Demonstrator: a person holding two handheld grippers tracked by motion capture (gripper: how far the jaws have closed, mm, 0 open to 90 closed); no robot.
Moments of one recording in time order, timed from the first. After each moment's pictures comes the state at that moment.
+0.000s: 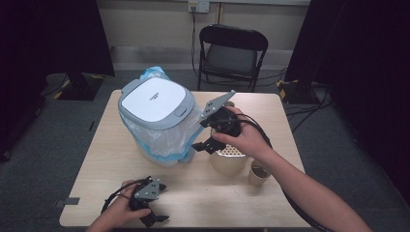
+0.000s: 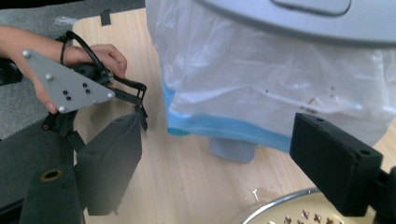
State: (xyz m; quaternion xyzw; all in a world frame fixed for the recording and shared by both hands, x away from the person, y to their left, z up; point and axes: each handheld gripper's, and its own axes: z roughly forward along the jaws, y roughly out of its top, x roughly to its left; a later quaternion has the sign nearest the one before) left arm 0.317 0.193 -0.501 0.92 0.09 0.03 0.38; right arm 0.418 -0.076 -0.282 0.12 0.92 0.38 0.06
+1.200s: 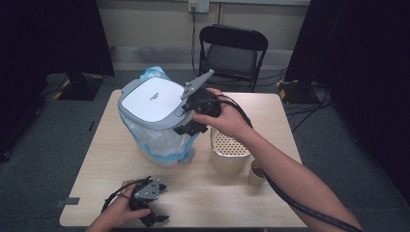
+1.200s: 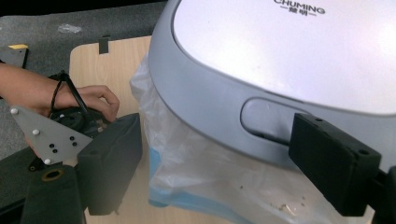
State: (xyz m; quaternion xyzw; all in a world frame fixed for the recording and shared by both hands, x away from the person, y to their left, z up) left arm 0.317 0.193 -0.501 0.92 0.09 0.03 0.38; right arm 0.446 -0.029 -0.253 0.09 0.92 0.38 0.07
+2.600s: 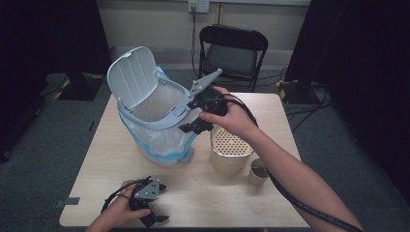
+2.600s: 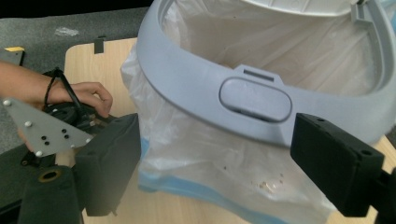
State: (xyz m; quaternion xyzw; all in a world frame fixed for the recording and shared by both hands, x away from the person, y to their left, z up) left arm 0.317 0.193 -0.501 0.92 0.09 0.03 0.38; right arm 0.450 -0.049 -0.254 0.10 0.91 0.39 0.07
